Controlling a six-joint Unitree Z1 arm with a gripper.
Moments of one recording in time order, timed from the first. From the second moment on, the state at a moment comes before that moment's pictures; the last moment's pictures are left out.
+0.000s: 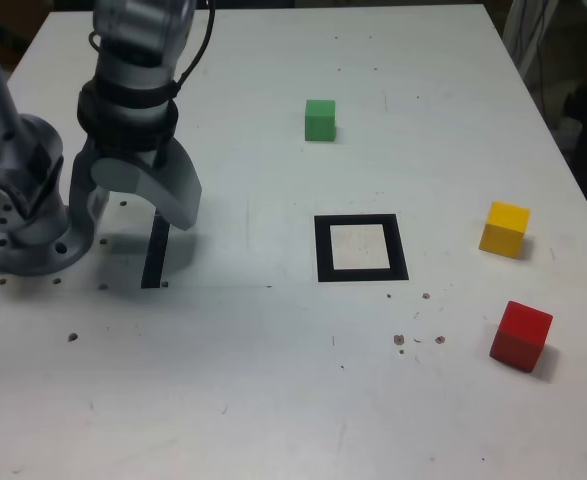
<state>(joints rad) -0.08 1.56 -0.77 1.11 0.00 -0.06</state>
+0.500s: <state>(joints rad) -0.16 1.61 -0.96 1.15 0.02 -0.09</state>
